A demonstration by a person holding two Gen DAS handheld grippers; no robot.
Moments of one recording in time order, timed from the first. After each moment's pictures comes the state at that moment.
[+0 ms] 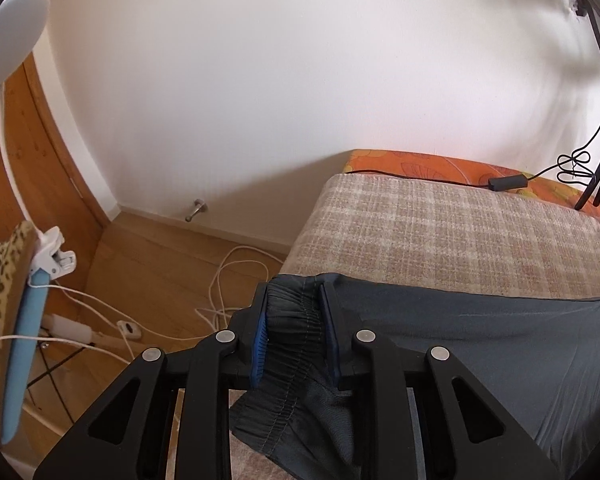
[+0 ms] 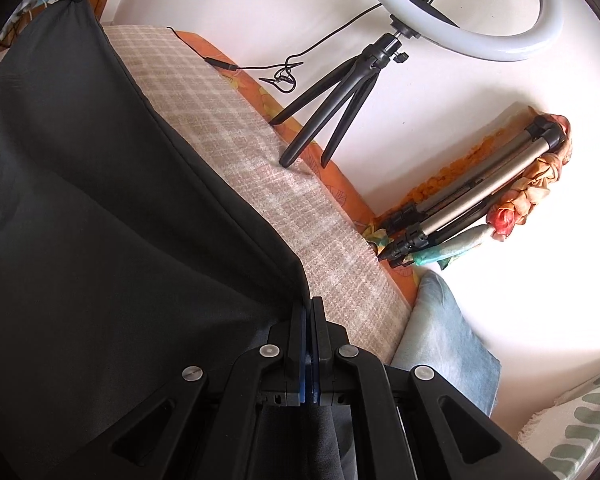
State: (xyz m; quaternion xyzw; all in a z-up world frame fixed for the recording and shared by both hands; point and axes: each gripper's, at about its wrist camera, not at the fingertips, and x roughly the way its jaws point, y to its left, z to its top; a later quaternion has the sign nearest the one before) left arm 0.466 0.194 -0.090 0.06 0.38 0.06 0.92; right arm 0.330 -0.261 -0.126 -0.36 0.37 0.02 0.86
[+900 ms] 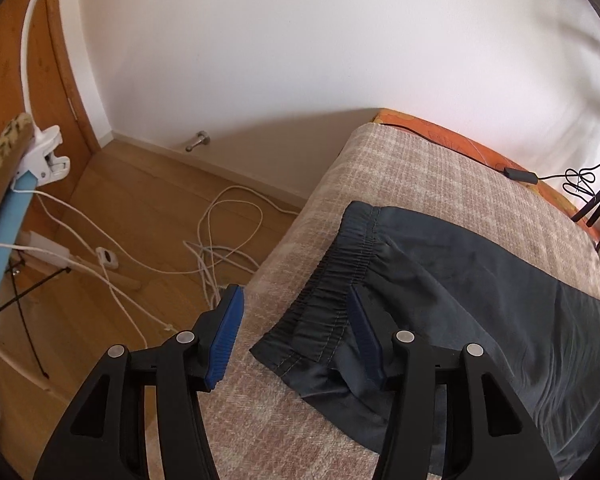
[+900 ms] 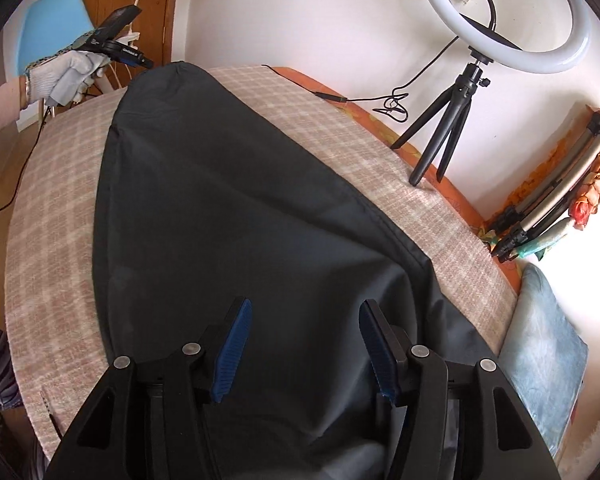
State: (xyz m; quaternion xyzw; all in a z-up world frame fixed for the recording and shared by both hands) left arm 0.434 0.252 -0.131 -0.05 0.44 0.05 0.90; right arm 0.238 -0.201 -0.115 -0.25 0.41 0.19 0.86
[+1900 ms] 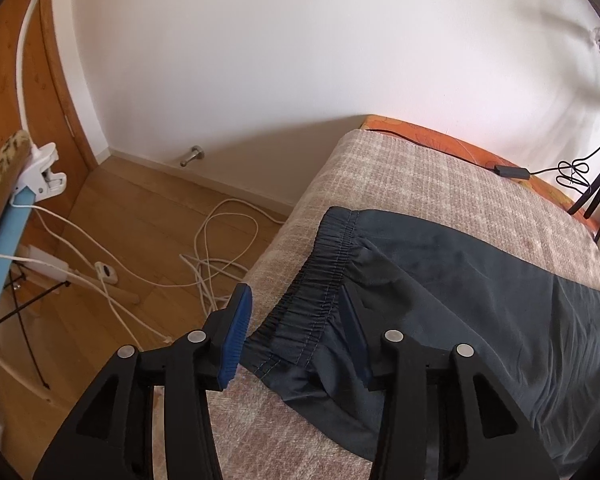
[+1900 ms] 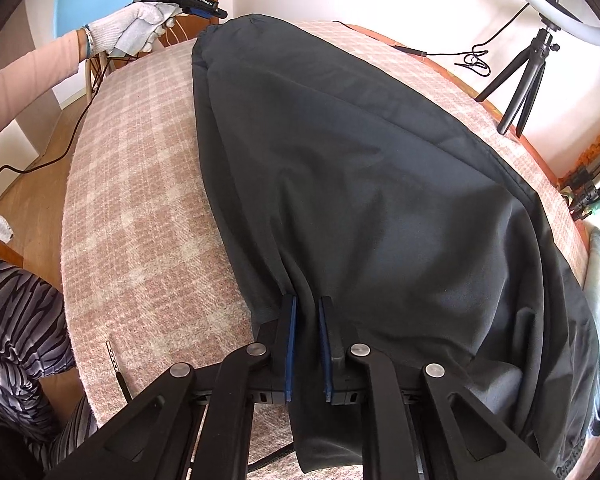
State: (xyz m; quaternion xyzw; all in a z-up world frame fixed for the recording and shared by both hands) left arm 0.431 0.236 -0.128 -0.03 0.42 0.05 0.91; right arm 0.183 -0.174 -0.162 -0.22 0.48 0.26 0.81
